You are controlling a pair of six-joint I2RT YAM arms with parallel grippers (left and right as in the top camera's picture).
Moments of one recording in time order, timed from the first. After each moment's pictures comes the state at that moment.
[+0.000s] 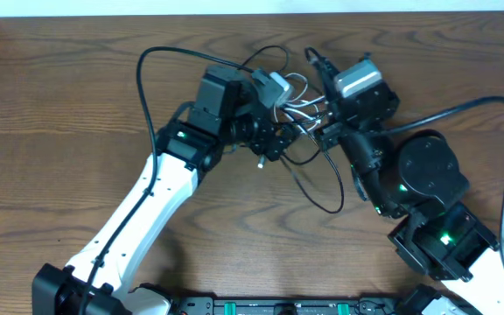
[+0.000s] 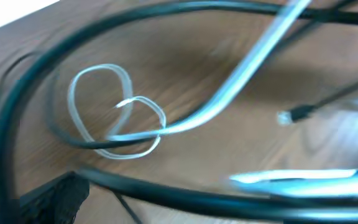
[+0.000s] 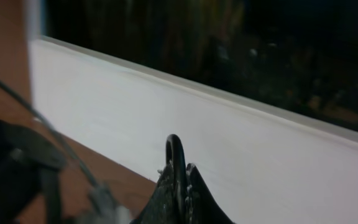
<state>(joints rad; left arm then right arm) -0.44 1.47 1.19 -0.45 0.43 0.15 0.75 1.05 1.13 0.02 0.34 -0.20</state>
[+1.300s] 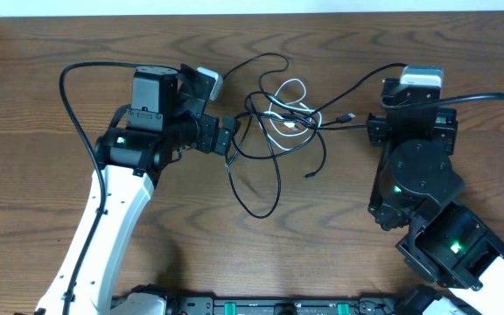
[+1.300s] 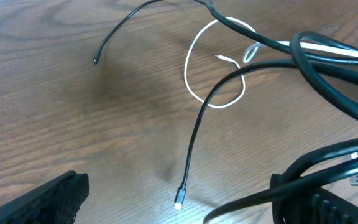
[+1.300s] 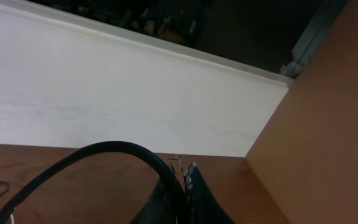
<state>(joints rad) -0.20 1.35 1.19 -0.70 0.31 0.11 0.76 1.02 1.13 -0.18 1.07 -0.24</state>
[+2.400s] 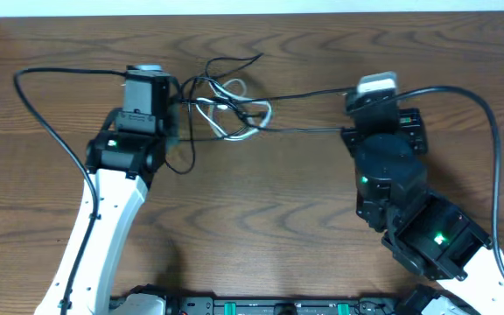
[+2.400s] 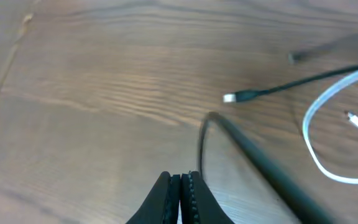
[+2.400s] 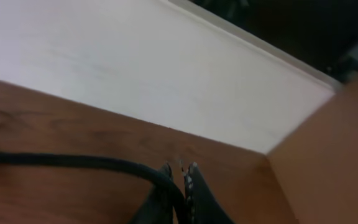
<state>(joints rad) -0.14 1.33 1.19 -0.77 -0.41 -0.12 0.76 1.07 1.12 -0.35 0.99 -0.17</state>
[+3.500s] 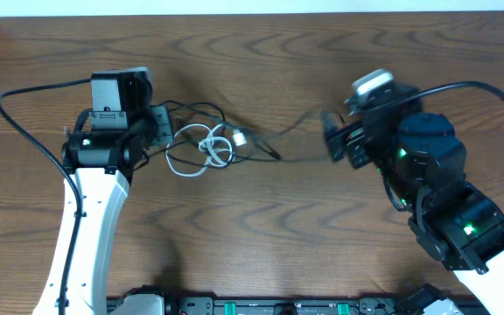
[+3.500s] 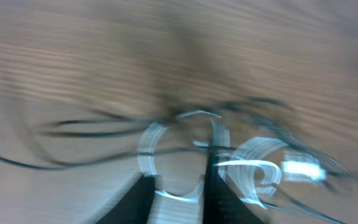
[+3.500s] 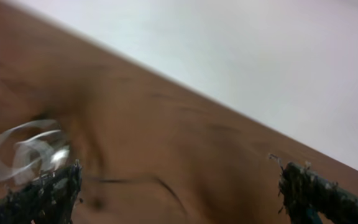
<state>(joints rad) -0.02 1.33 1.19 -0.78 0.10 -0.14 0.55 1.03 1.13 -0.47 0.11 -0.13</state>
